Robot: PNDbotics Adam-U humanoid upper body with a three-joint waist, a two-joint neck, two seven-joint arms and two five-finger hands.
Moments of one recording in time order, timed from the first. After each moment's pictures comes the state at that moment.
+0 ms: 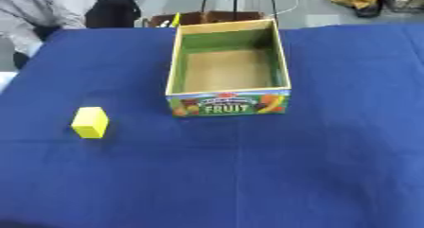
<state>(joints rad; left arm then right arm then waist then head) -0.27 0.56 0.21 -1.87 -0.42 0.23 -0.04 -0.14 -0.23 -0.26 -1.98 0.33 -0.12 -0.27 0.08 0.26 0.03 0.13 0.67</state>
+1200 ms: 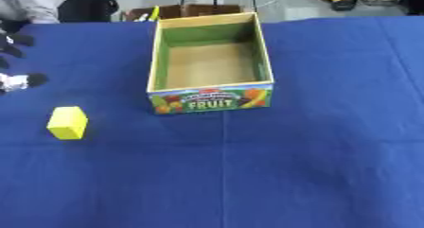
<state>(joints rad) -0.51 0.73 0.08 -1.57 -0.57 0.06 -0.77 -0.12 -0.24 -0.26 -1.98 0.34 -0.14 -0.27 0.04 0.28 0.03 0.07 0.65</state>
